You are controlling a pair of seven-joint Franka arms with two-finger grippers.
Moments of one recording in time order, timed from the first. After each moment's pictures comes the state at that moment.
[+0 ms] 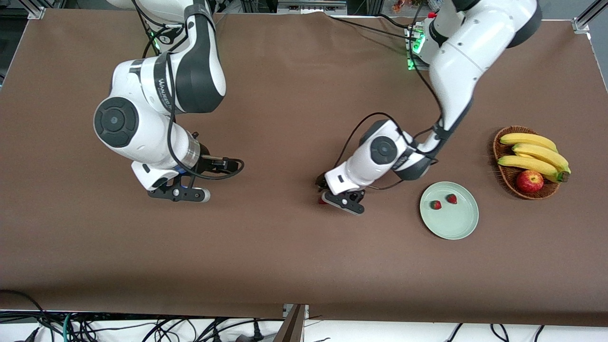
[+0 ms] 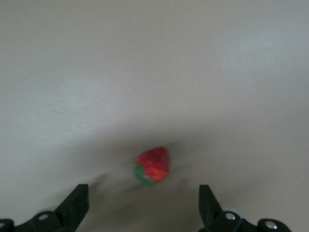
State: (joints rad) left arm -0.20 0.87 -0.45 -1.55 0.27 2.55 -0.37; right arm 1.05 0.85 -1.19 -1.11 0.88 1.45 0.17
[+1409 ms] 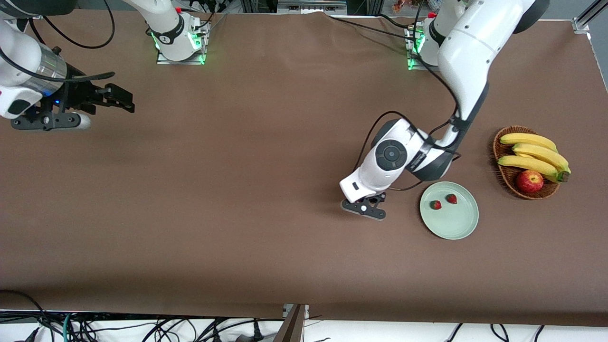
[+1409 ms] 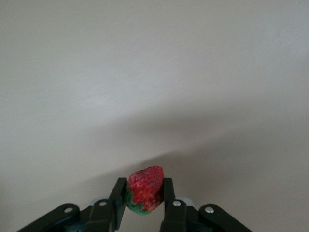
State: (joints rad) left arm -0.15 0.73 -0.37 -1.51 0.27 2.20 -0.26; right arm 0.27 0.04 -0.14 -1.59 0.07 1.48 0.10
